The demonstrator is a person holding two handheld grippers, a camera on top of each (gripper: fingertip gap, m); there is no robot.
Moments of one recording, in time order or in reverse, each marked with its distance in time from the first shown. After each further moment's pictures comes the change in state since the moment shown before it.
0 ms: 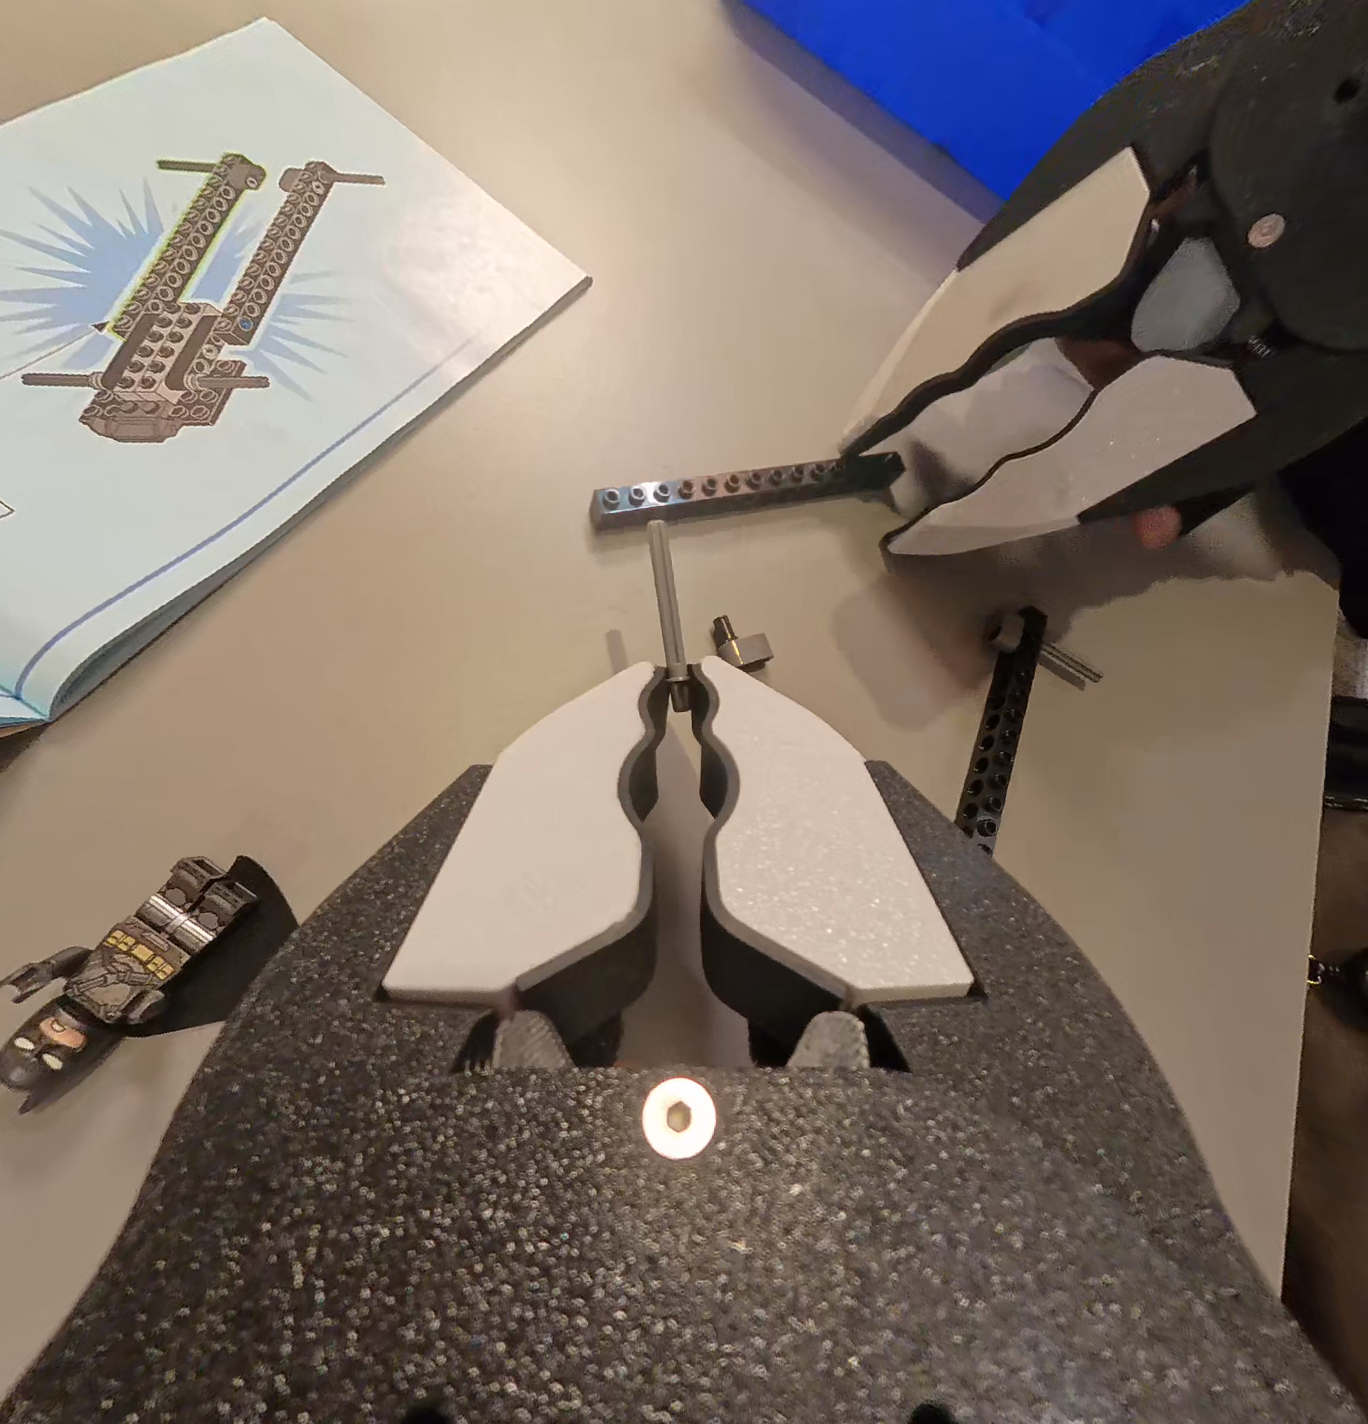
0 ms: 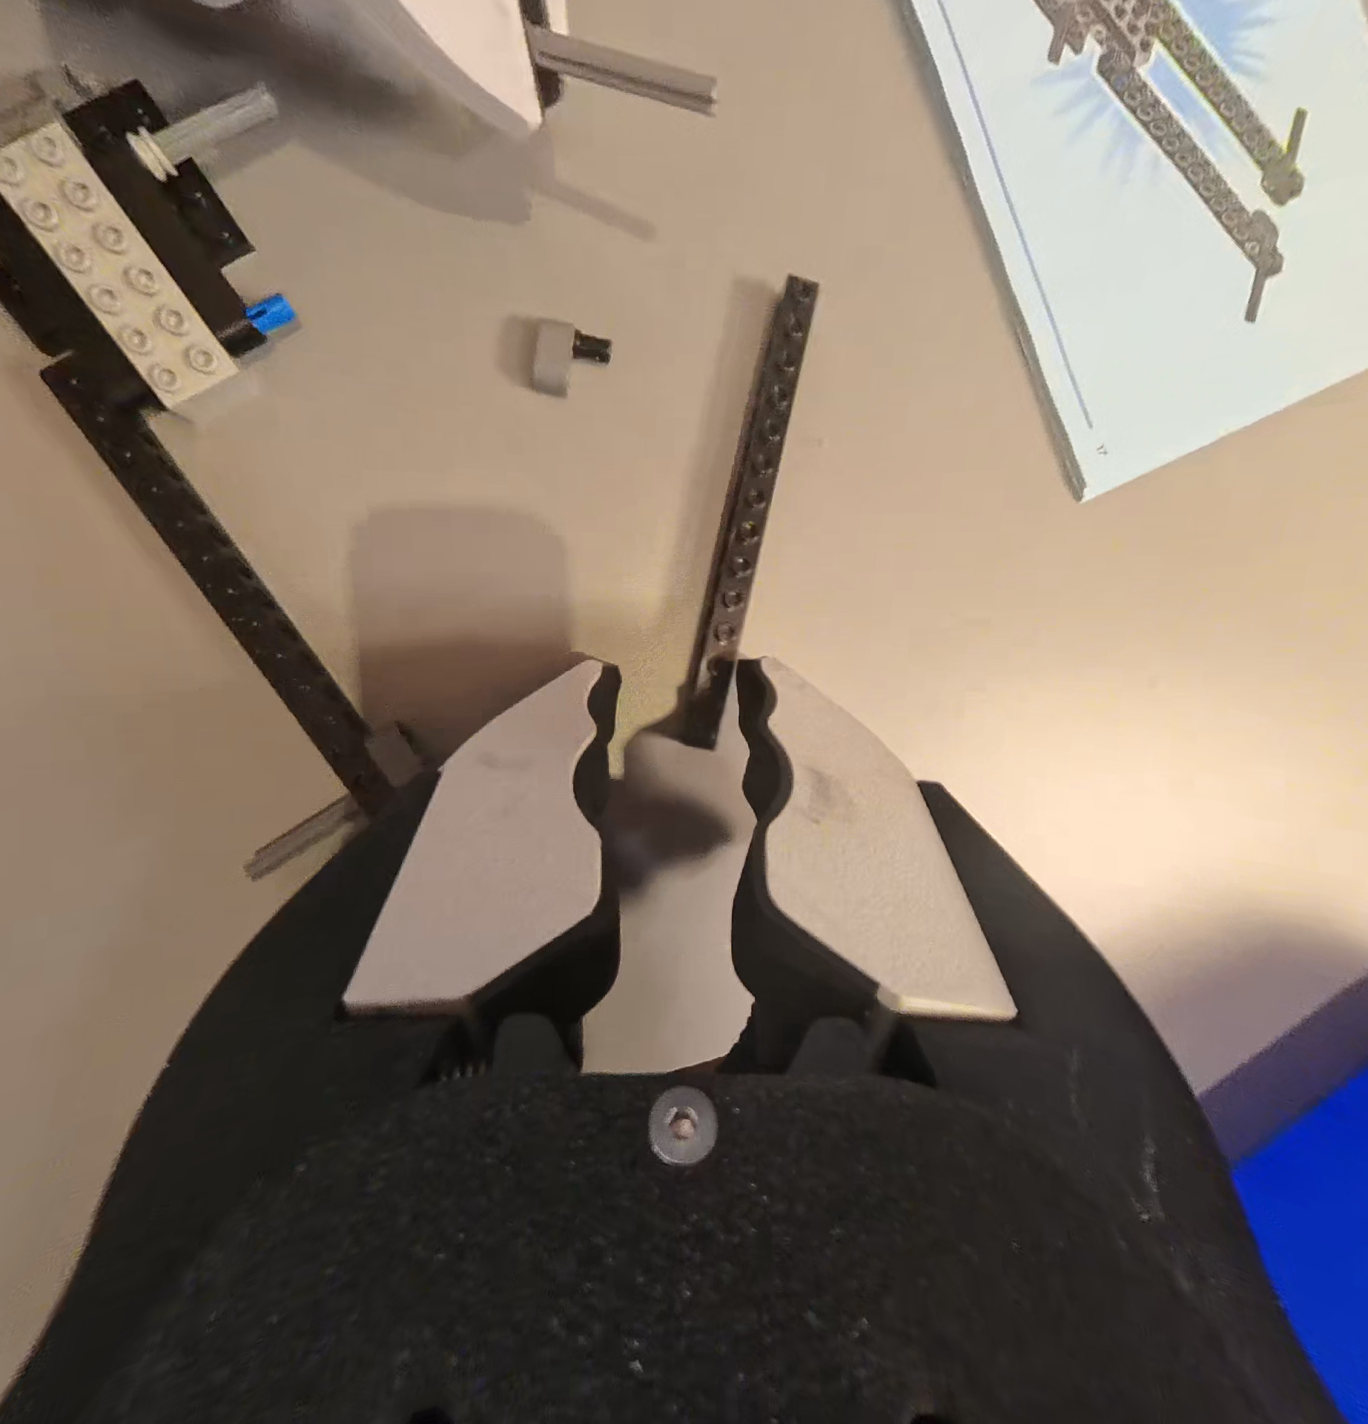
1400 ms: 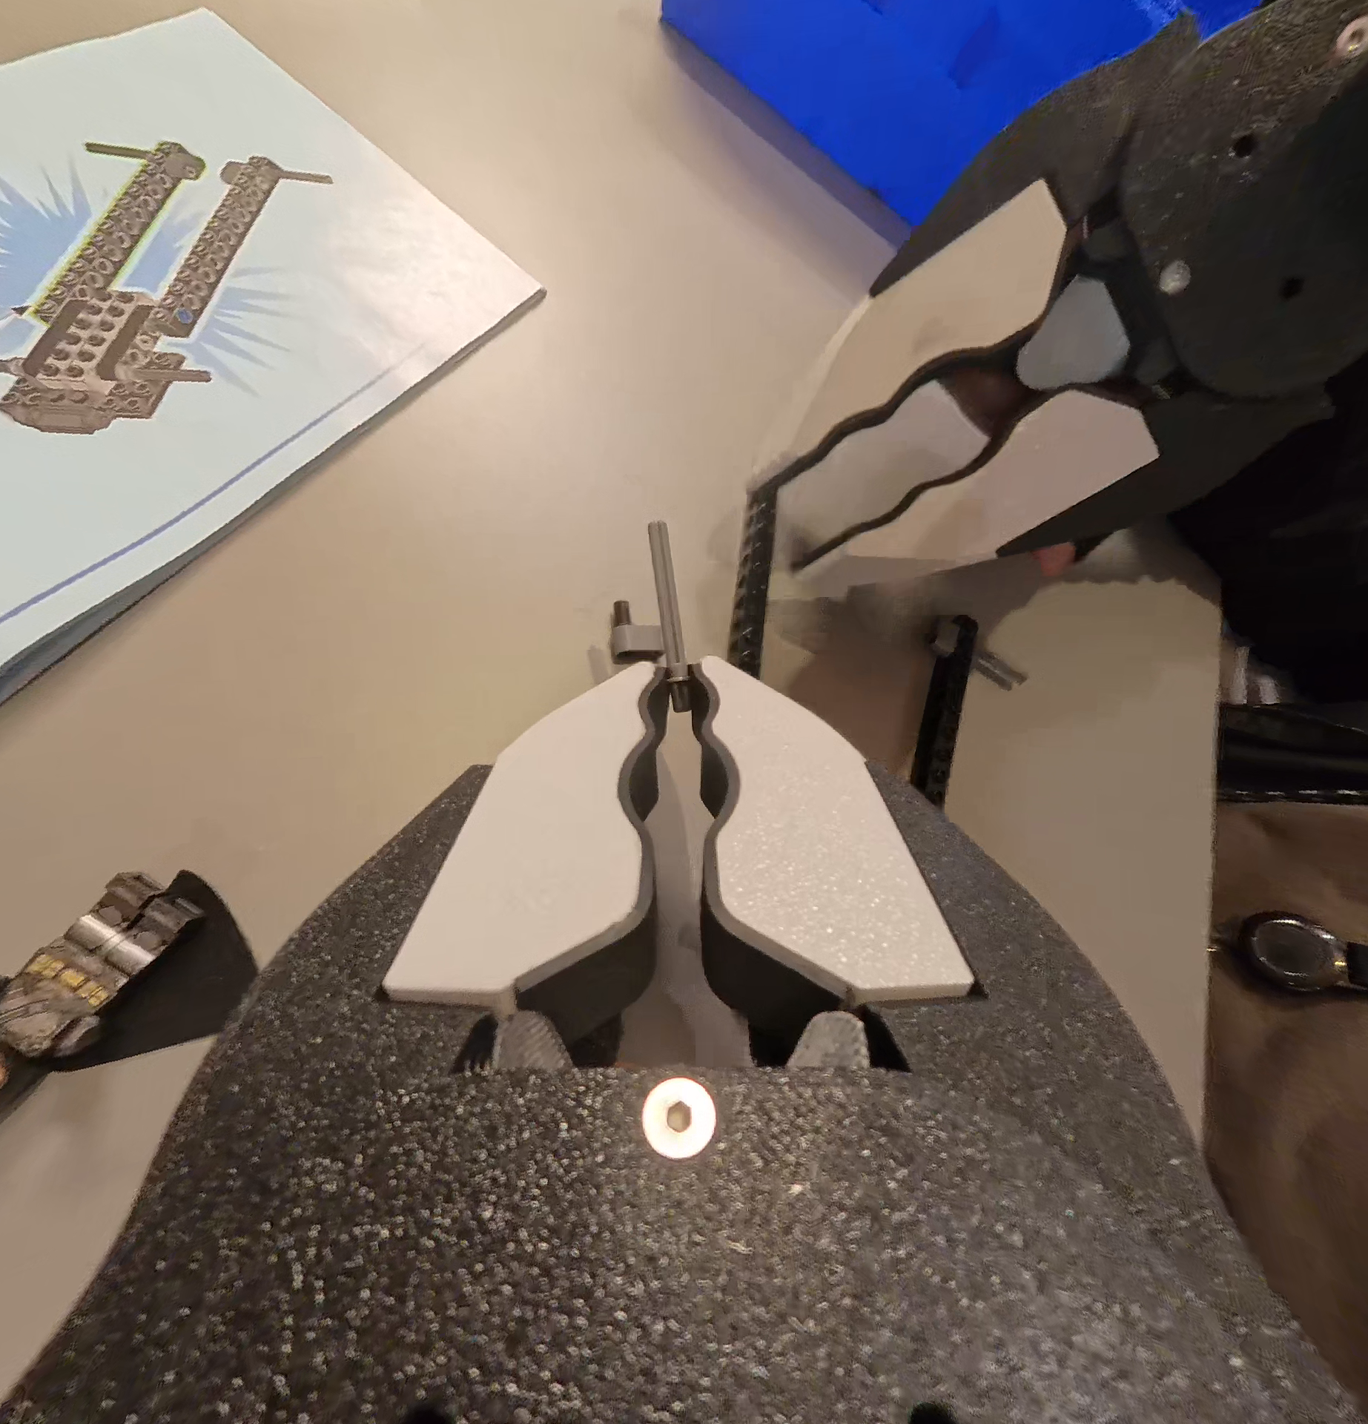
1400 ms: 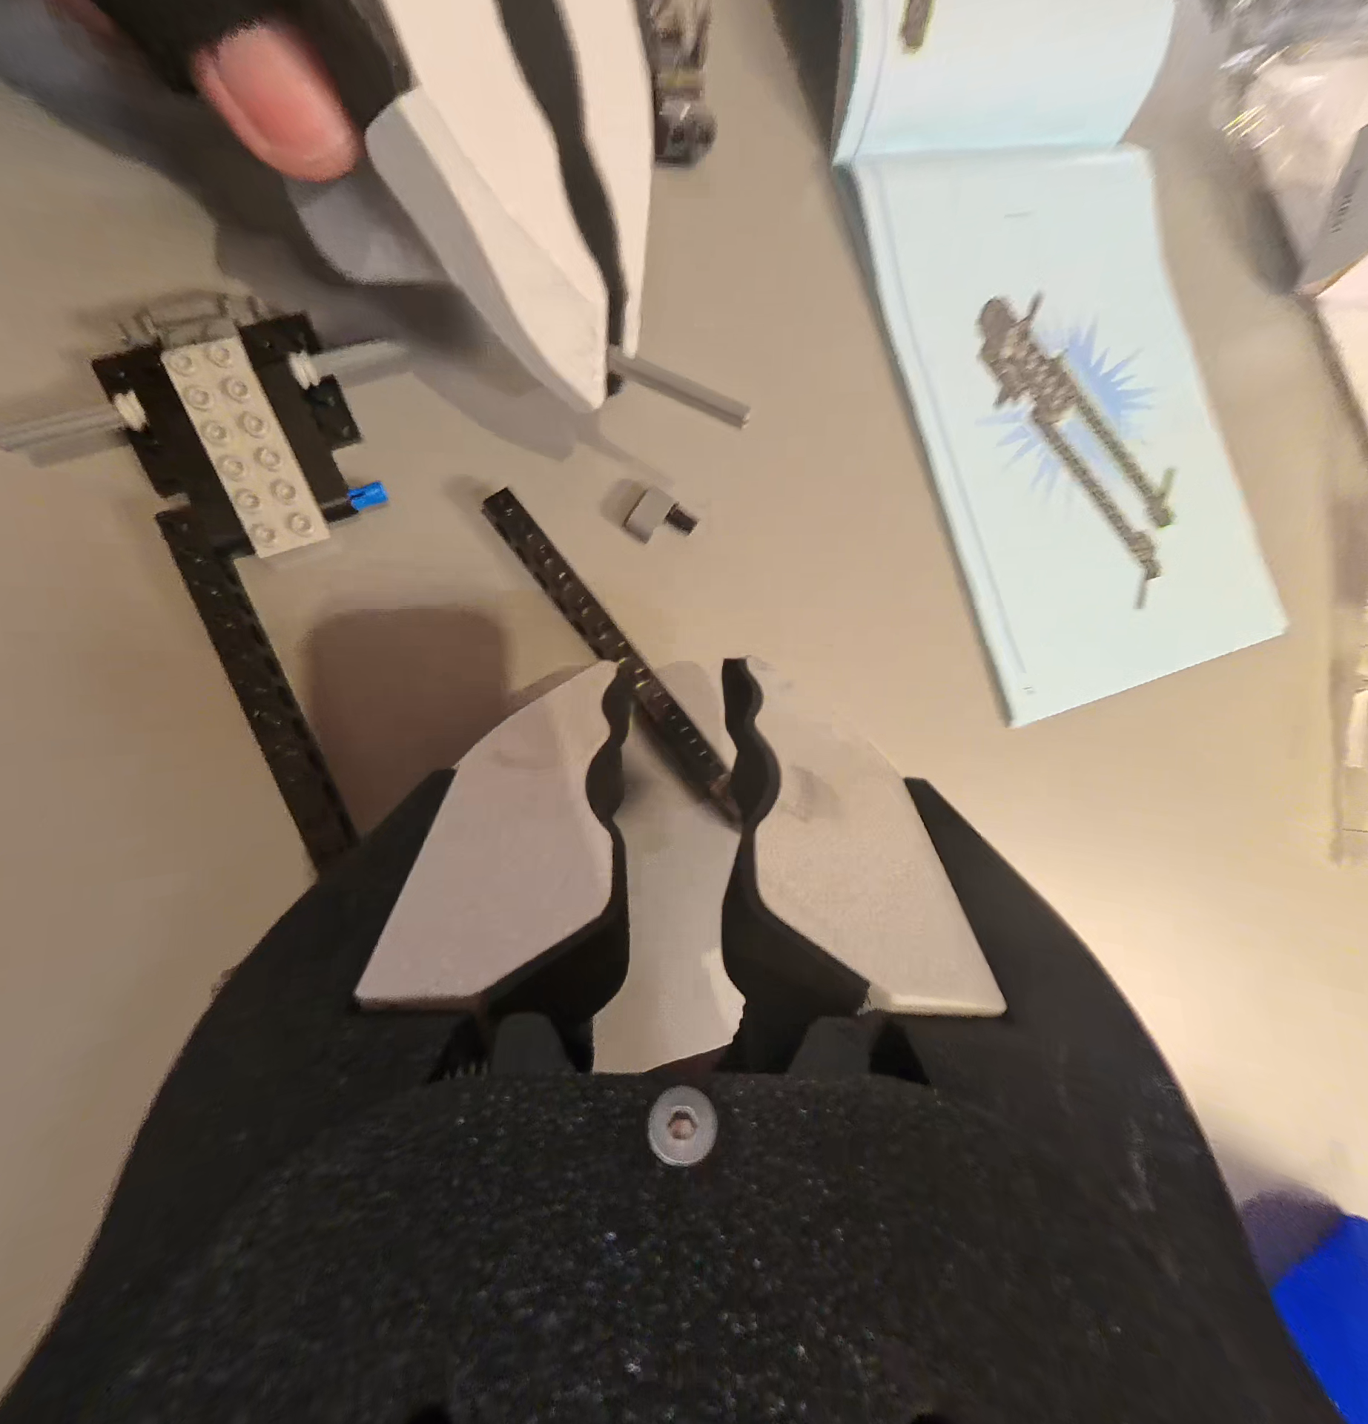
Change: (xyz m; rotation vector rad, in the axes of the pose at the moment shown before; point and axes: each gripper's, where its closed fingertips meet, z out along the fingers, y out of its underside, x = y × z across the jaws) left arm 0.009 -0.002 -0.003 0.028 0.095 -0.043; right arm -0.004 -0.044 0.004 0.179 -0.009 -0.151
